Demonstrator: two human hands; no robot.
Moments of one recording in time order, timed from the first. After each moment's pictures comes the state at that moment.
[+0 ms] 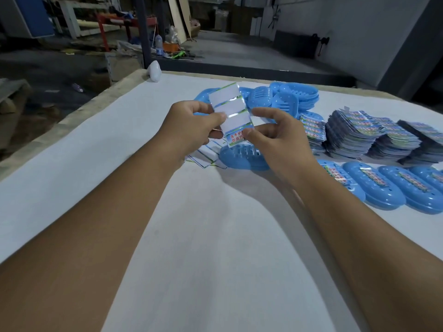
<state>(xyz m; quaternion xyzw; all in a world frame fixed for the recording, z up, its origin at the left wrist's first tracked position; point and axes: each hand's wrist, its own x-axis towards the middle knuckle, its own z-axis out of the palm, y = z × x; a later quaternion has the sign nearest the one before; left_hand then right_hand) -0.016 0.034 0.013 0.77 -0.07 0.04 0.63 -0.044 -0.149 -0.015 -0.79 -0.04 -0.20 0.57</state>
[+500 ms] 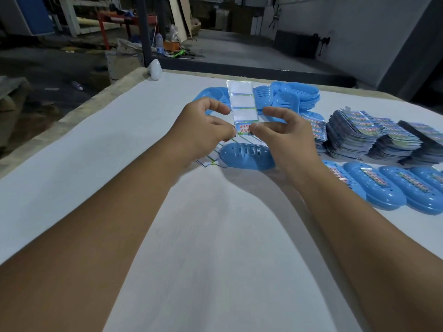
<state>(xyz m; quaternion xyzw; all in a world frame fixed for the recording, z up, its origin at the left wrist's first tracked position) -0.023 0.029 0.011 0.80 -0.14 0.02 0.58 -0.044 -0.152 -0.013 -0.76 0.02 -0.22 0.61</state>
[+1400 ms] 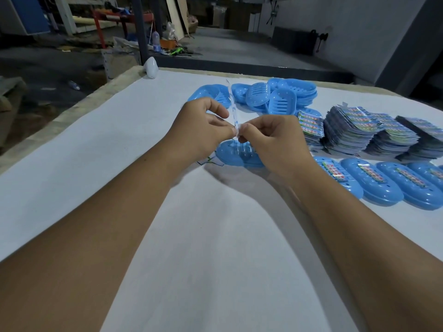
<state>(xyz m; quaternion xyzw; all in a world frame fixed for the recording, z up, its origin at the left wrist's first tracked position) -0.026 0.023 0.008 0.82 -0.15 0.06 0.55 -0.048 -0.144 -0.014 -0.83 -0.05 -0.22 0.51</state>
